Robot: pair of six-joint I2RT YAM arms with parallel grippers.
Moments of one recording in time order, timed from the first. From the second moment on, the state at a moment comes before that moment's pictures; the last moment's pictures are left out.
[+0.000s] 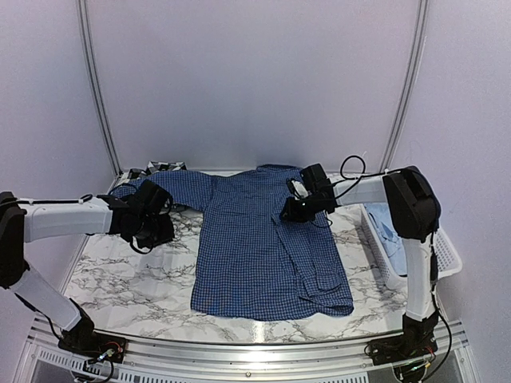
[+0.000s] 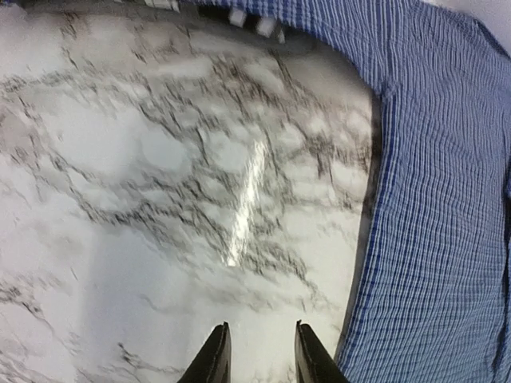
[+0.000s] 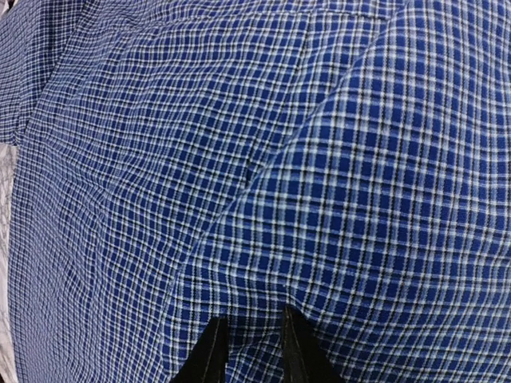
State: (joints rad) left arm -0.61 1.48 0.87 -0.43 -0.23 -0.82; right arm 0.47 2.17 1.48 -0.20 -0.29 0.37
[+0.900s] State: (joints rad) left arm 0.12 1.75 1.17 -0.21 -0.12 -0.80; right arm 0.49 2.09 1.56 -0.30 -0.23 0.32
